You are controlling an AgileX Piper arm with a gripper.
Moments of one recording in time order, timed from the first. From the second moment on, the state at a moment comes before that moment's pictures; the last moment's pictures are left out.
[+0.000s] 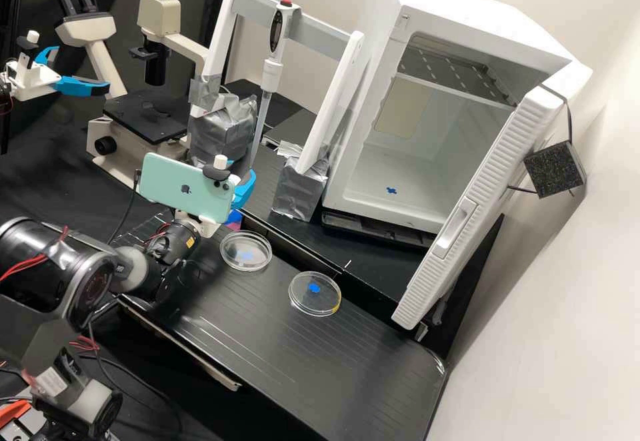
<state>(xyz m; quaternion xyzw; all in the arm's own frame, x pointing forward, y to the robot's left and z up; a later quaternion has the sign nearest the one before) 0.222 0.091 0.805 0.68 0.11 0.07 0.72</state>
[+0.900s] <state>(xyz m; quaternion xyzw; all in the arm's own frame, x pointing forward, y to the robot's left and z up) 0.181 0.075 0.763 0.68 0.17 0.04 0.72</state>
